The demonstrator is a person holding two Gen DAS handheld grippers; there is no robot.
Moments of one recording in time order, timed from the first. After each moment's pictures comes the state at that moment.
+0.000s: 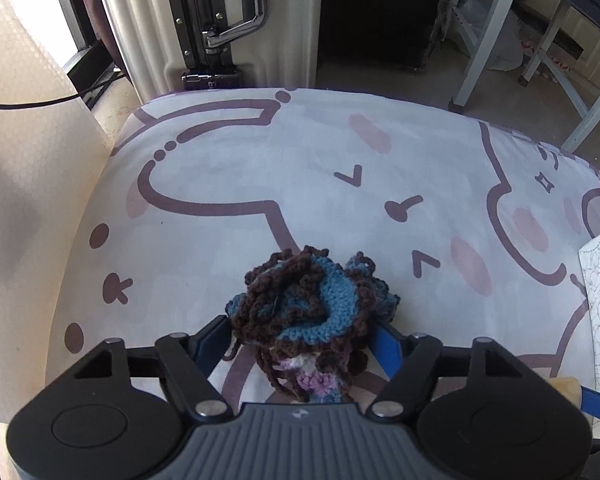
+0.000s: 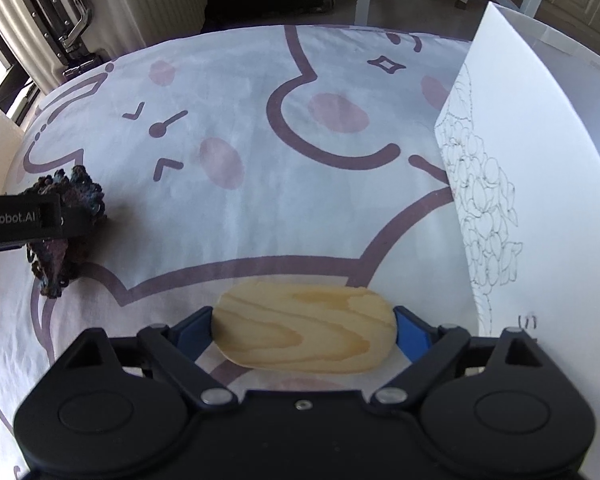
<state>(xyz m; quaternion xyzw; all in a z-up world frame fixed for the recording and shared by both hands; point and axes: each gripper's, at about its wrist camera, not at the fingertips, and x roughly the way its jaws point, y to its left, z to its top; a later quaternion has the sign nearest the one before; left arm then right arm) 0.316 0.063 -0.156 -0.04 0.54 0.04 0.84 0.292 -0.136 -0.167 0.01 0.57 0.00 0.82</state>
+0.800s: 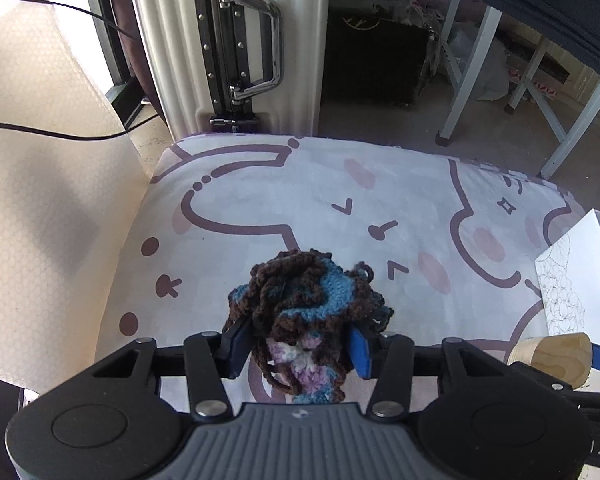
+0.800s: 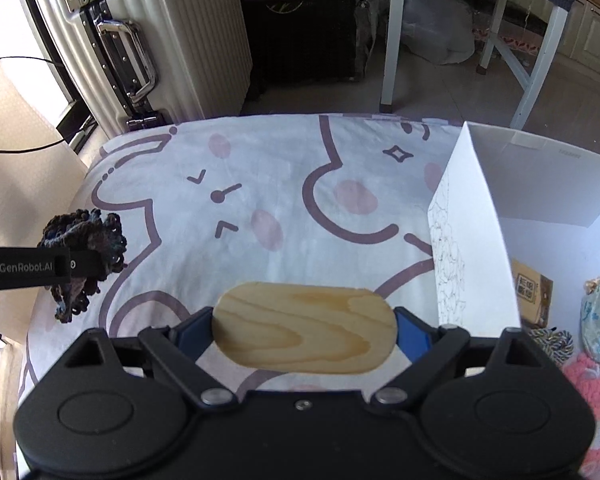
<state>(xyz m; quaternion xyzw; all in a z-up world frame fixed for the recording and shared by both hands) 0.266 0.066 -0.078 -0.04 0.50 0.04 0.86 0.265 -0.145 -0.085 0.01 0.49 0.06 0.87</state>
